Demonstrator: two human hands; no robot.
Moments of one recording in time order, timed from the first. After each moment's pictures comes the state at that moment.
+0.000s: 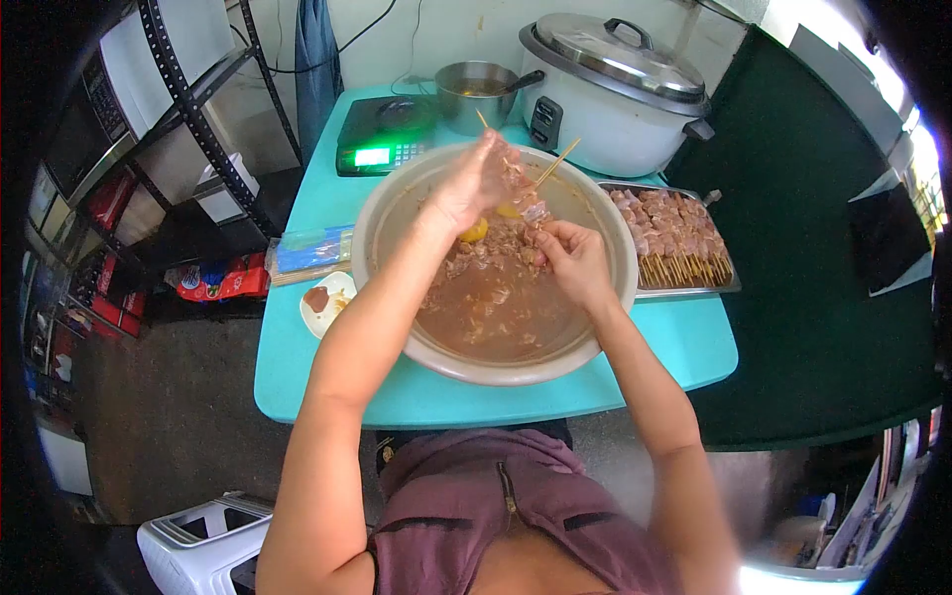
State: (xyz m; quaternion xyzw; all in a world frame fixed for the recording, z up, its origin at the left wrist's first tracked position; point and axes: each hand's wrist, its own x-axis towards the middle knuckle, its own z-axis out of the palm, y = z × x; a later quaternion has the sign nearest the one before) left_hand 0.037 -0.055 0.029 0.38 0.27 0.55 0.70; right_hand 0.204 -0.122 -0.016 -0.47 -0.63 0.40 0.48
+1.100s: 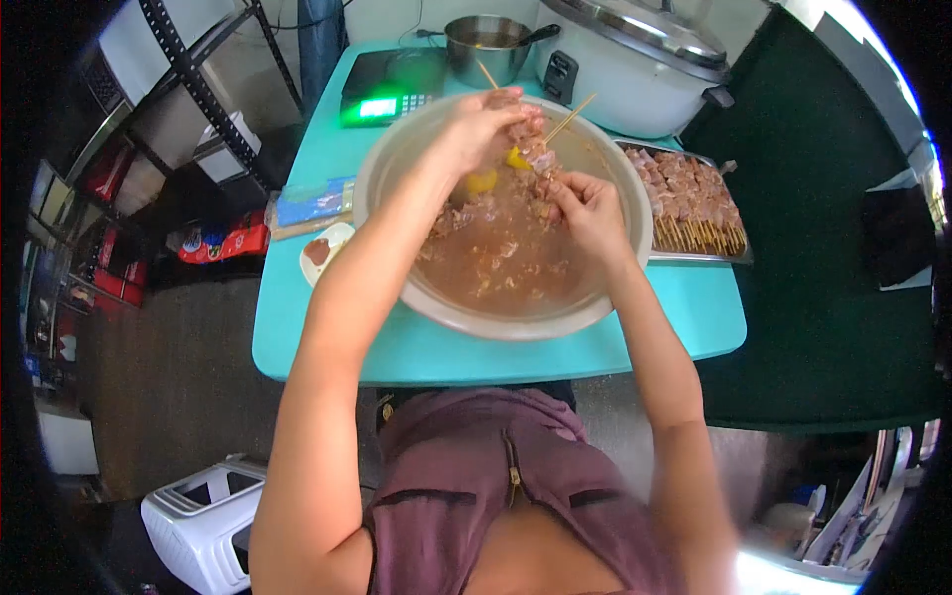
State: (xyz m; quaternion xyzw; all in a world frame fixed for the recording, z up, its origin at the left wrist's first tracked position) left_hand 0.031 -0.045 0.019 0.47 0.29 0.52 0.65; right_hand 0.207 -0.117 -0.022 -0.44 -0.64 0.41 0.48
